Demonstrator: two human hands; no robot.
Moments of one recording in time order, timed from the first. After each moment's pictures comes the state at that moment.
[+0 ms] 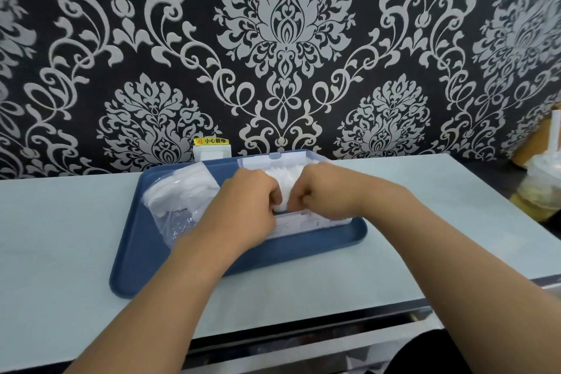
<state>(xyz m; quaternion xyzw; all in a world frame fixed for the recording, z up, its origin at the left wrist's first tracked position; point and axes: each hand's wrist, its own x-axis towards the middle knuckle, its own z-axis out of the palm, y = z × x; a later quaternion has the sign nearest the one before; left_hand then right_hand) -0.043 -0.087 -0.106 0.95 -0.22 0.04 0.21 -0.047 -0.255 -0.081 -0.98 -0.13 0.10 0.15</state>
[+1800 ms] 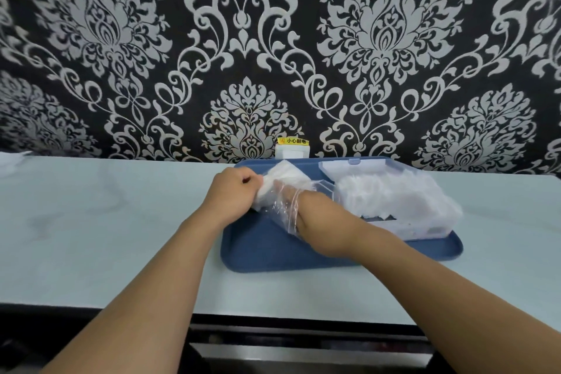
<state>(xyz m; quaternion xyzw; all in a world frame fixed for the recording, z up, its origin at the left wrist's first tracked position) 0.011 0.059 -0.142 0.91 -0.03 0.05 0.42 -0.040 -0.116 -0.131 -0.95 -0.23 0.02 0.21</state>
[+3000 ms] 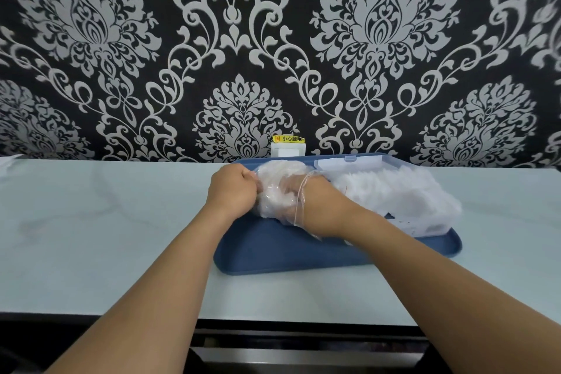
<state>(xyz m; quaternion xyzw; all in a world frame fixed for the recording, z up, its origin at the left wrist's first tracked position) 0.018 0.039 -0.139 0.89 0.06 0.06 0.44 -0.010 -0.132 -0.141 -0.95 -0.22 -0.01 0.21</state>
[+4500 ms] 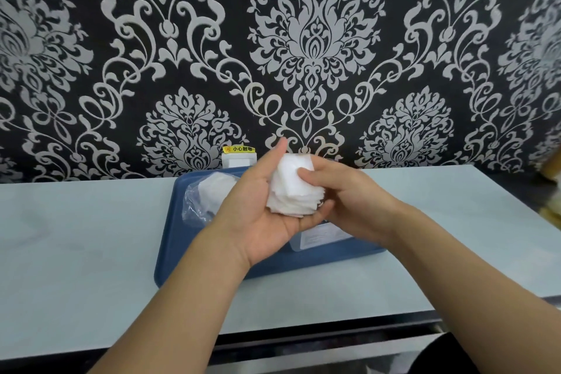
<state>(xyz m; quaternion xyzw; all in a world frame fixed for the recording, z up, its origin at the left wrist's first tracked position) -0.063 -0.071 -0.071 0.35 0.01 -0.32 0.88 -0.067 -0.222 -0.081 -0.65 -0.08 0.13 0.74</state>
